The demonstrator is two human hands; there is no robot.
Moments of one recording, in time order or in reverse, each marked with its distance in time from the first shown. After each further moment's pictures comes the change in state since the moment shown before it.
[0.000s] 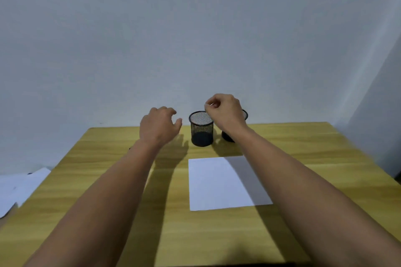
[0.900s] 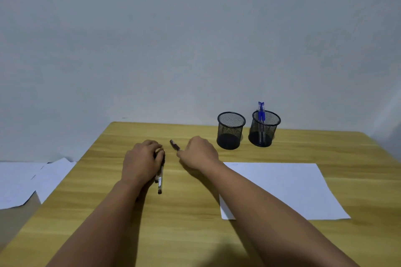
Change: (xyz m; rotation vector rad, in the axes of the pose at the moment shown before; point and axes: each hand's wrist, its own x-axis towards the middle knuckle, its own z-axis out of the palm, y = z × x) left_hand -0.071 -0.150 0.043 -0.027 0.019 -0.066; right_hand -0.058 -0.027 0.165 -0.301 -0.454 0.161
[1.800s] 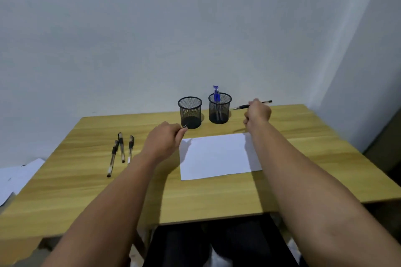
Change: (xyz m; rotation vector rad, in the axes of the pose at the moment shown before) left_hand -0.031 0.166 -0.022 -0.160 -0.157 0.283; right_hand -0.044 0.171 -0.180 1.276 0.692 0.549
